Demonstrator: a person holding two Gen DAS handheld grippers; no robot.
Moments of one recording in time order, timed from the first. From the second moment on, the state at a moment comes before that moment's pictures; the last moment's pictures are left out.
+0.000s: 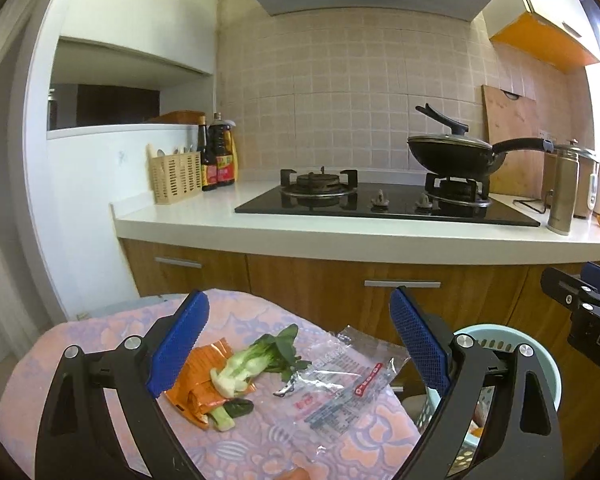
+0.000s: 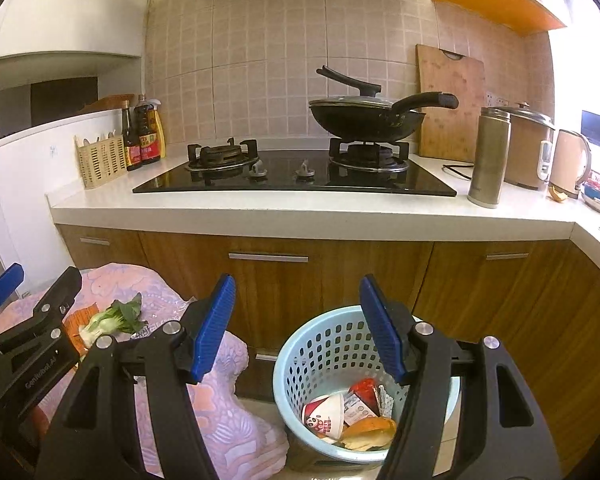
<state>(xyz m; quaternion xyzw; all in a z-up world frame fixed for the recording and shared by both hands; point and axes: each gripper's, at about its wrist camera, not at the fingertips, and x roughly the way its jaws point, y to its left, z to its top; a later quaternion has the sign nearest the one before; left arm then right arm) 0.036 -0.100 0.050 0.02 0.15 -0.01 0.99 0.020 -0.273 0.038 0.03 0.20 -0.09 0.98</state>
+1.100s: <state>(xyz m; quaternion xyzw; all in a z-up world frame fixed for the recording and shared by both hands) 0.039 -0.108 0.041 0.03 0.16 -0.01 0.99 0.022 -0.278 0.033 0.04 0.20 -0.09 0.97</state>
